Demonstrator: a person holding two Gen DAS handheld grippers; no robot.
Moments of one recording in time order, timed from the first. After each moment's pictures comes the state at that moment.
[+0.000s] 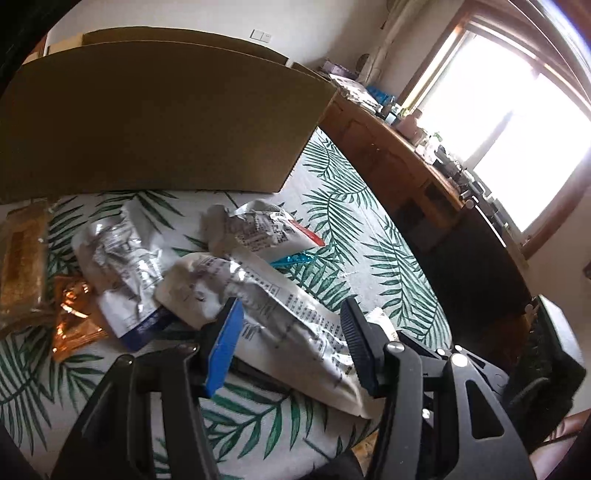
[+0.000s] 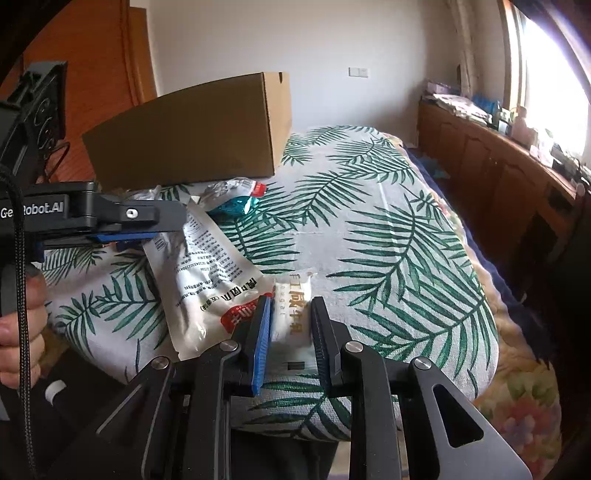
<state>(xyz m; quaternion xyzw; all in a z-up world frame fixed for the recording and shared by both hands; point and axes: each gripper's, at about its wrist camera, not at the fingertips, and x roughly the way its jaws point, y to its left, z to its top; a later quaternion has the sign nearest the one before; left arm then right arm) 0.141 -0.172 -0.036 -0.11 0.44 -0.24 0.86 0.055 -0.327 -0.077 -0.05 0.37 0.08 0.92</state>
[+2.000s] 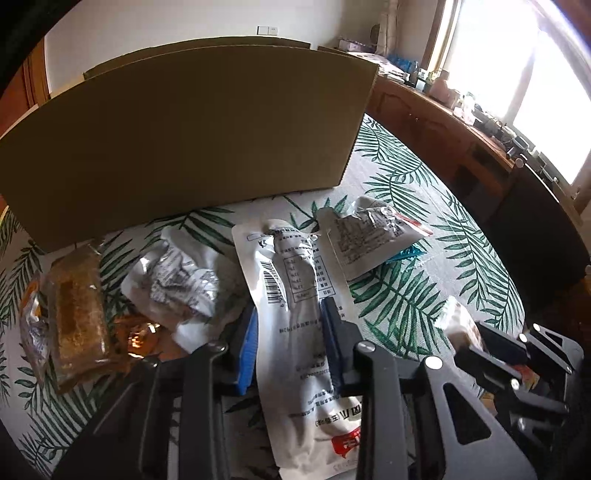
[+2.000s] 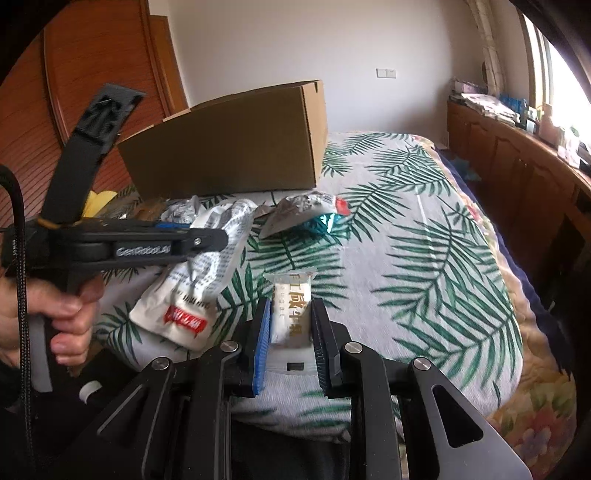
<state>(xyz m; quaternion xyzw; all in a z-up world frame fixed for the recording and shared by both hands) 0.151 -0.149 -0.040 0.01 0.45 -0.17 0.87 0.063 -0.313 -0.065 -0.03 0.37 0.15 0.92</state>
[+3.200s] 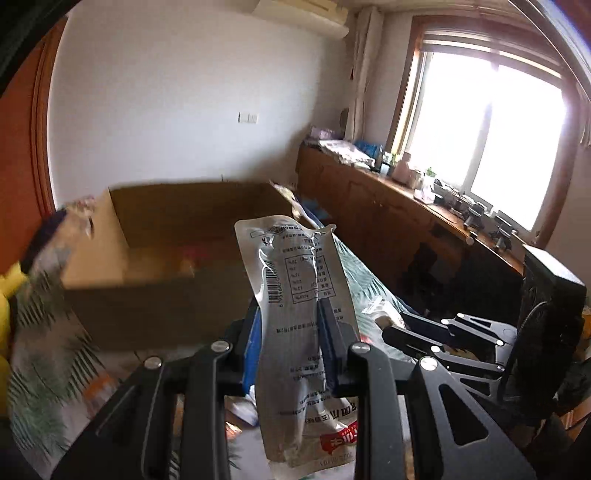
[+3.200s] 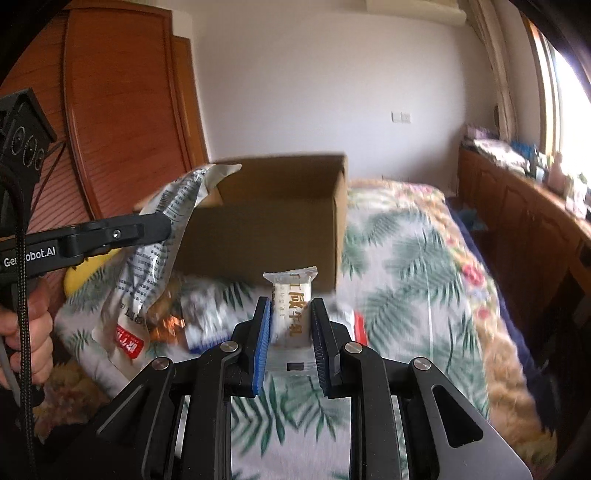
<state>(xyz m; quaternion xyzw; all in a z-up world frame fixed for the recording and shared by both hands) 0.126 -0.085 0.099 -0.02 0.29 -0.22 0.93 0.106 -0.280 0.020 -0.05 0.28 0.18 0.94</state>
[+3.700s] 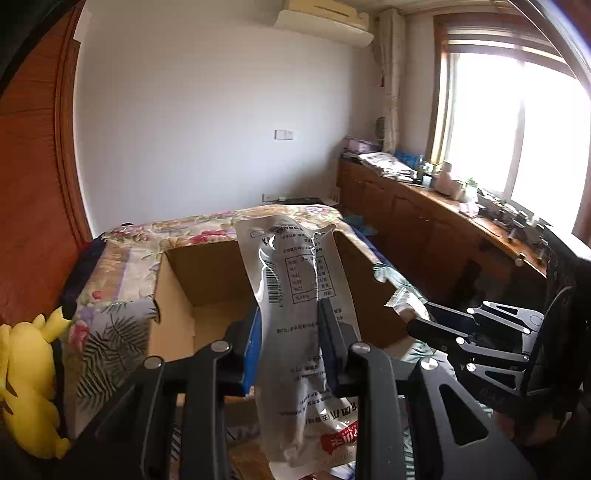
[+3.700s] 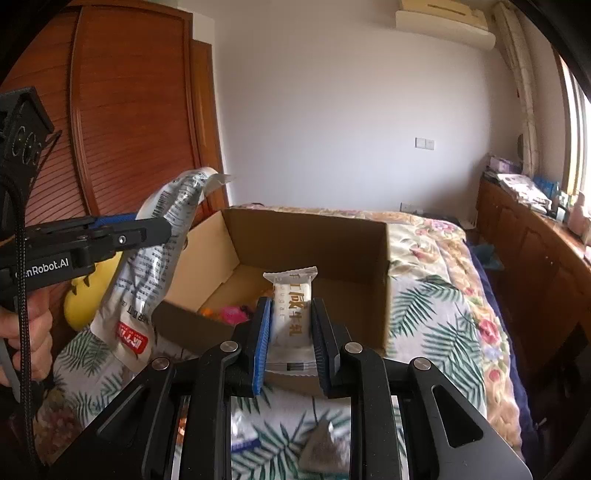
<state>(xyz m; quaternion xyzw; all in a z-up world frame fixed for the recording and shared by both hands) 0.219 -0.036 0.136 0.01 0.28 -0.15 0.95 0.201 -0.220 0.062 -0.07 0.27 0.20 0.94</state>
